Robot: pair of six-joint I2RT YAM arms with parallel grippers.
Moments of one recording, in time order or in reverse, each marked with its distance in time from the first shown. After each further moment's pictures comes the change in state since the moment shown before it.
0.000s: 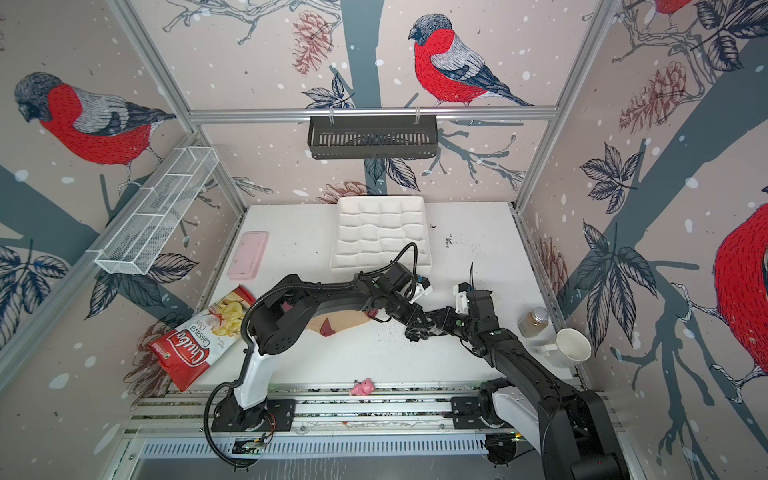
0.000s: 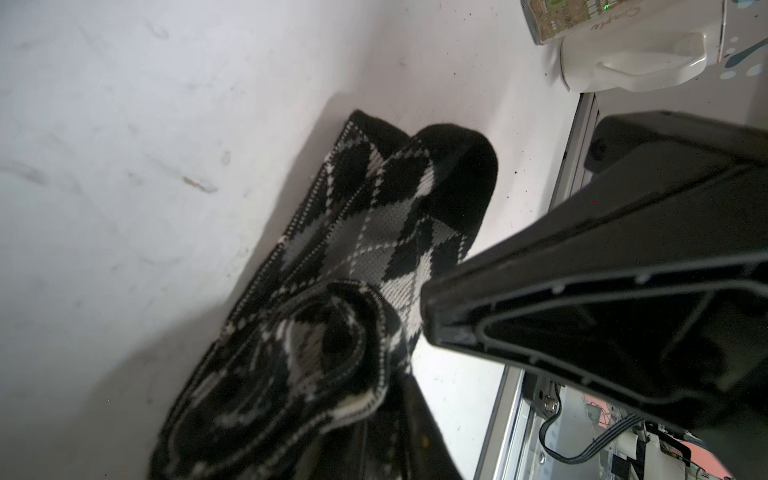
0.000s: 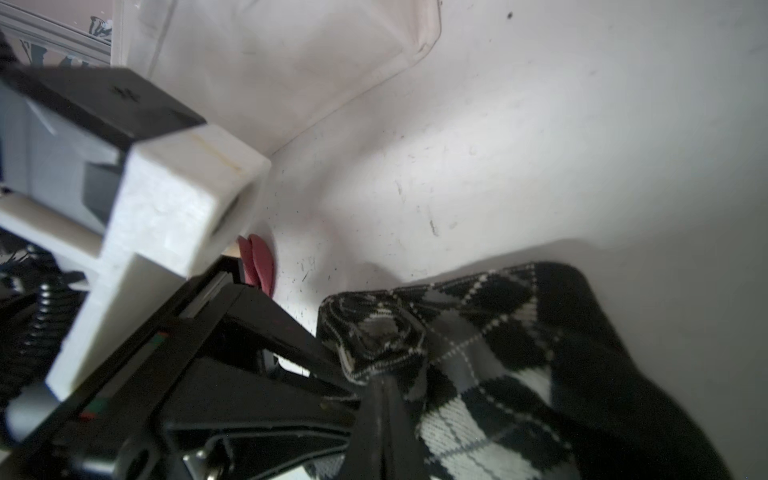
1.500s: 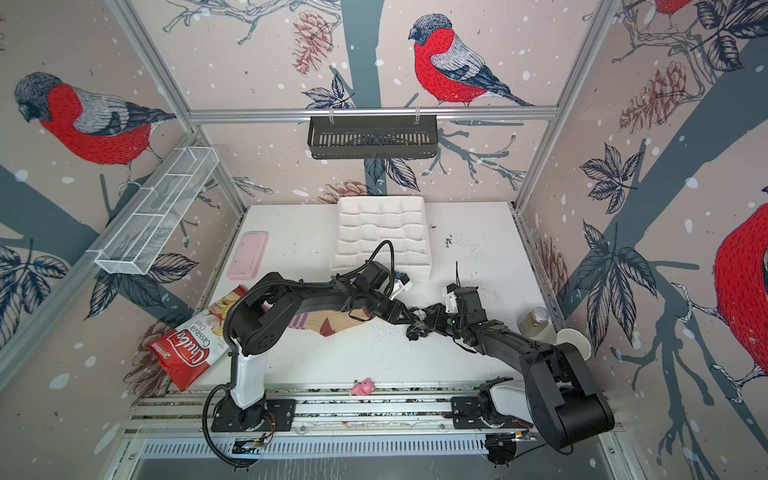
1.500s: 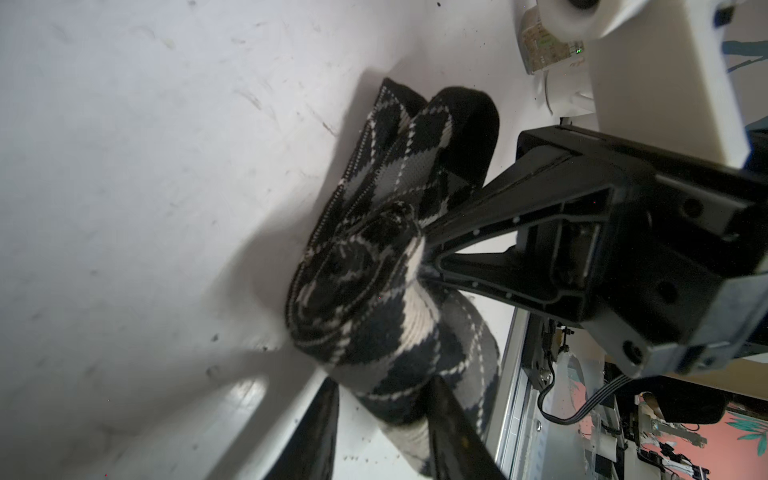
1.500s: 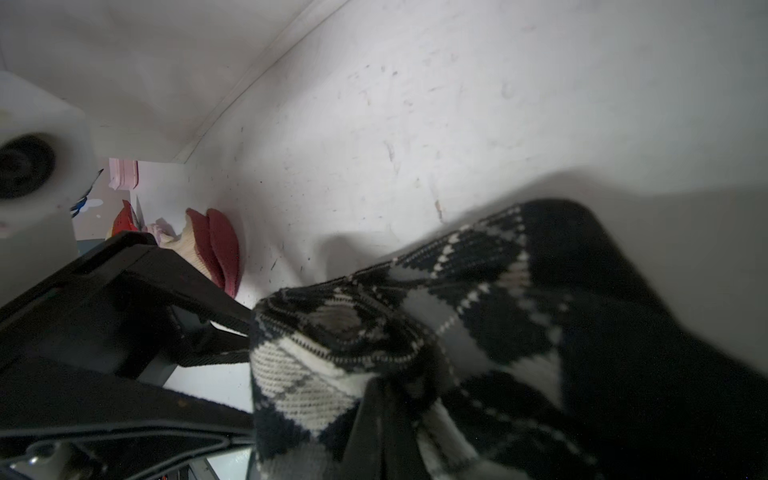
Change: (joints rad) left arm 0.100 -0.105 -0.232 0.172 0.093 -0.021; right arm 0.063 0.250 0.046 0.109 0.004 -0.007
